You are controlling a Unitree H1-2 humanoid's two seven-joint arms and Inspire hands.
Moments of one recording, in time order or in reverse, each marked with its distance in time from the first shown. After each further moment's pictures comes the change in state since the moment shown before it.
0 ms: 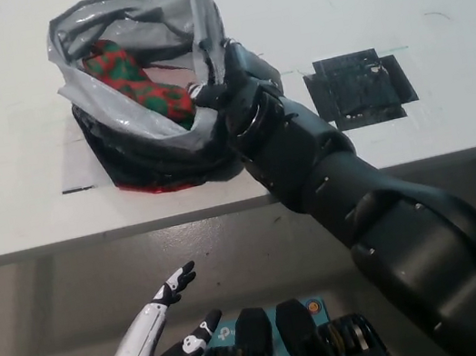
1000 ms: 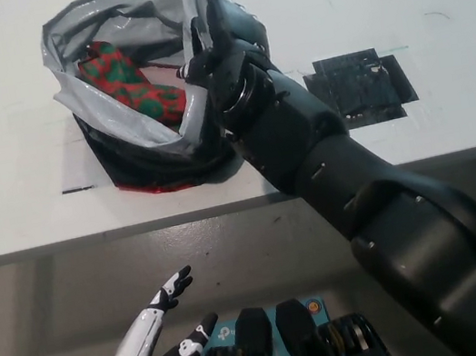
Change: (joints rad) left_arm 0.015 0.002 0.004 0.004 -0.015 -0.001 0.007; right_arm -0.022 0.001 -0.005 -0.125 -0.034 0.003 -0.047
